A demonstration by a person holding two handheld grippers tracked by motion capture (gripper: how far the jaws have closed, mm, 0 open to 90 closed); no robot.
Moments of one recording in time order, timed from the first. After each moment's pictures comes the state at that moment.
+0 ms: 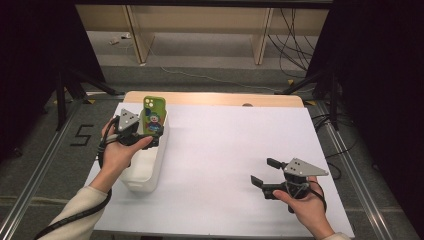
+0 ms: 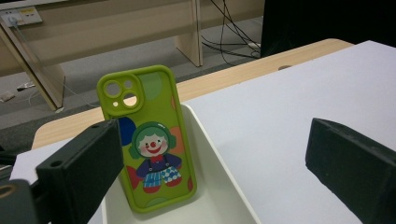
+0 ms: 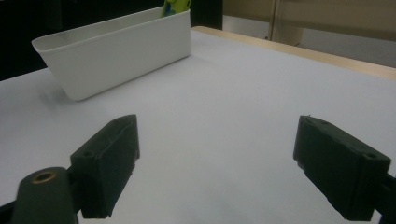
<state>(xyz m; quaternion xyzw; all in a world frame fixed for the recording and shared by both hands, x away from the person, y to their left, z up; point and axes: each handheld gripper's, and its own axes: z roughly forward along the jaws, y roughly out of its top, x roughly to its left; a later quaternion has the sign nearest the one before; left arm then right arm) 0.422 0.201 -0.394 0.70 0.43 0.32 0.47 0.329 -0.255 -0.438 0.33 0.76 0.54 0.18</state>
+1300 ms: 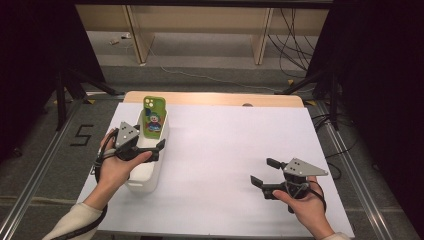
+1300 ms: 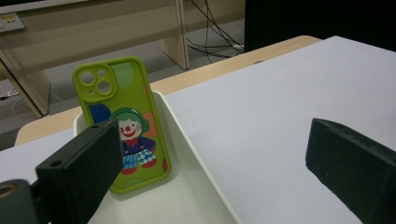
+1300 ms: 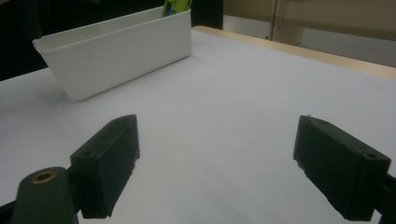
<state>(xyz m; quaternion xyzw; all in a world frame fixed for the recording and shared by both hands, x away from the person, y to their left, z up) 0.386 0.197 -0.399 0.72 0.40 0.31 0.48 0.329 -0.254 -0.439 0.33 0.76 0.54 0.18</state>
